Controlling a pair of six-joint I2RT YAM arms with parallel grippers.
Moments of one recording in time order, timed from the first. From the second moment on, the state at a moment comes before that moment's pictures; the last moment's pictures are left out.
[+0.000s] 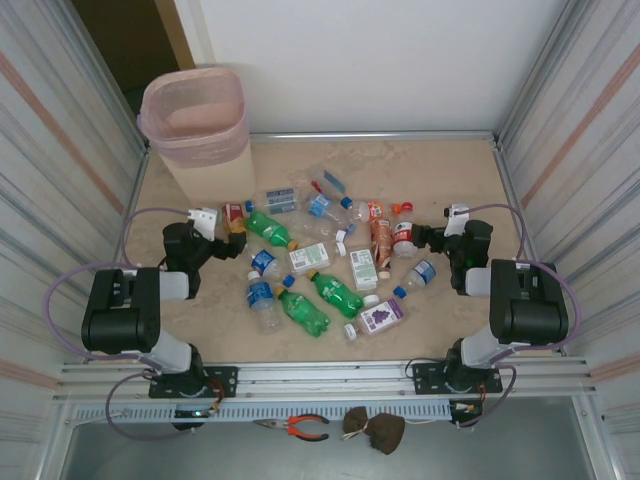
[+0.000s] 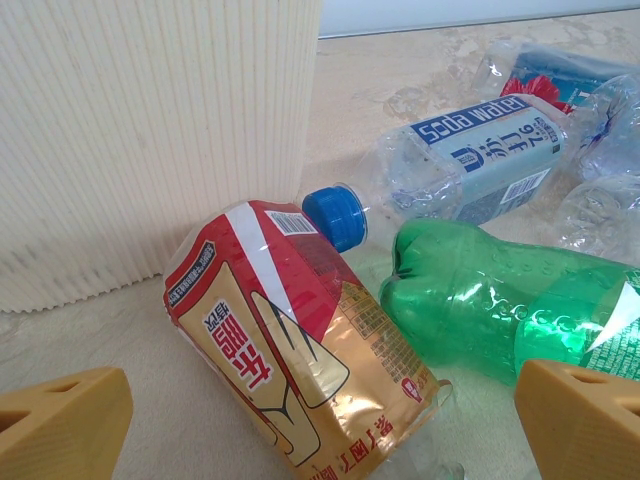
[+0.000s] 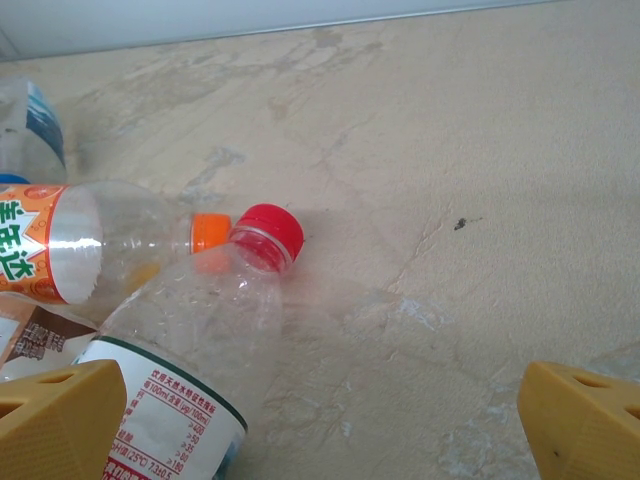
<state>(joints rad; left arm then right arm) 0.04 1.52 0.39 0.73 0.39 0.12 -0.10 1.54 0.39 0.75 -0.31 0.04</state>
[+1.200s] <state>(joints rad) 0.02 1.33 0.44 0.49 0.22 0.08 -0.02 1.32 0.42 0.46 -0.13 0.01</state>
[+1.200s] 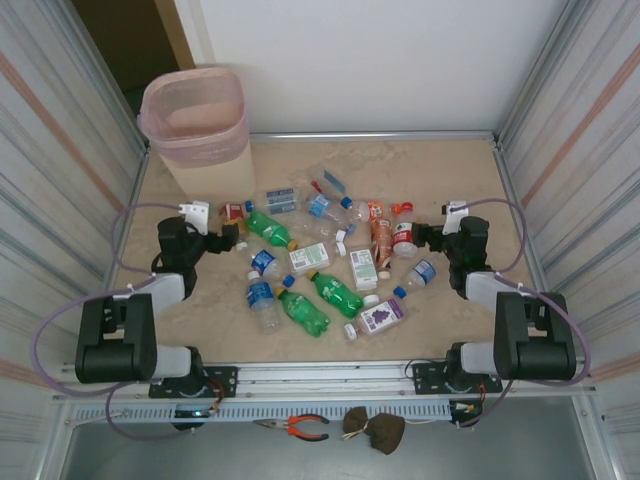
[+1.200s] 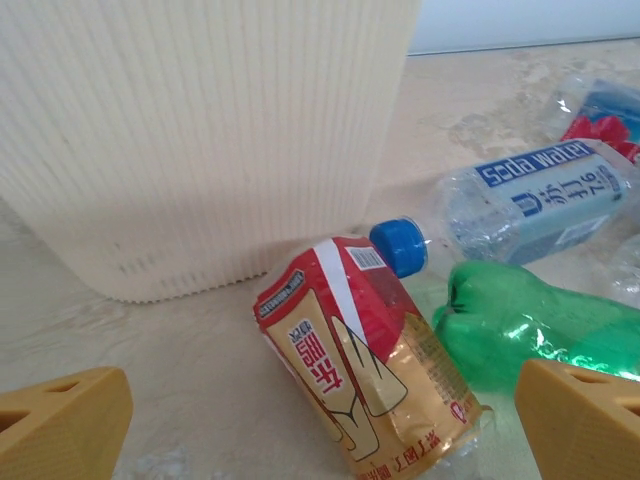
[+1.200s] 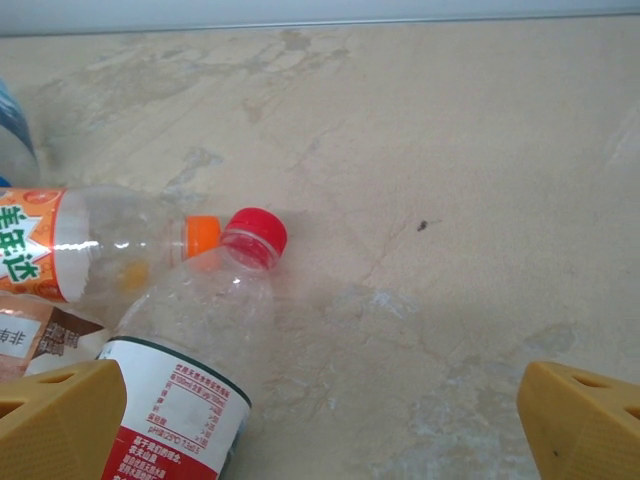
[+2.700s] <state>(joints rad) -0.01 1.65 0.94 -0.26 0.32 -0.28 0.00 0.92 0.60 -0.21 -0.16 0.26</state>
